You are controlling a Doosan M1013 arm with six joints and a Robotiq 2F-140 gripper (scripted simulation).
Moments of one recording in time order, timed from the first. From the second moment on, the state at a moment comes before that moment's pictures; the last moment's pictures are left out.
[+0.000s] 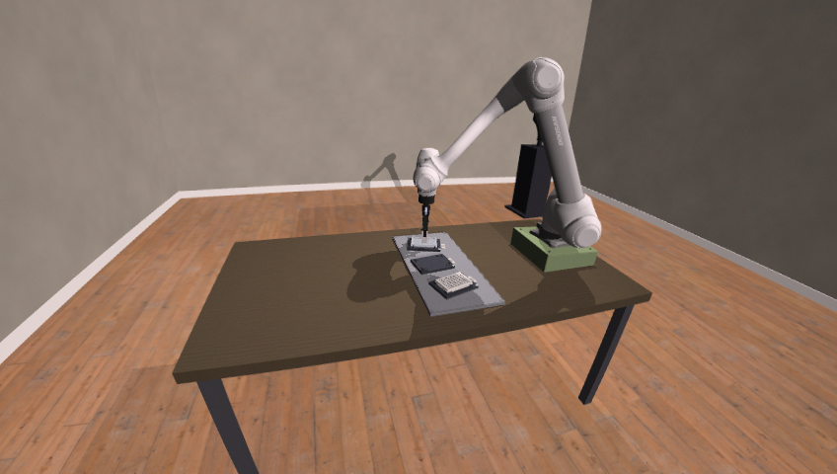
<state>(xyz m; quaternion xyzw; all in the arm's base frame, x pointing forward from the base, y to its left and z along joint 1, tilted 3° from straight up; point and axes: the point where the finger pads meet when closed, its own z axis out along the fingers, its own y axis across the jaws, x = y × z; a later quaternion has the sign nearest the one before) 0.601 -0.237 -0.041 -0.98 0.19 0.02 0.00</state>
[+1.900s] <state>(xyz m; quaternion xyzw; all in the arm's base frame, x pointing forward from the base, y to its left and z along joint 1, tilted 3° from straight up) 0.601 -0.237 -0.041 -0.98 0.19 0.02 0.00</state>
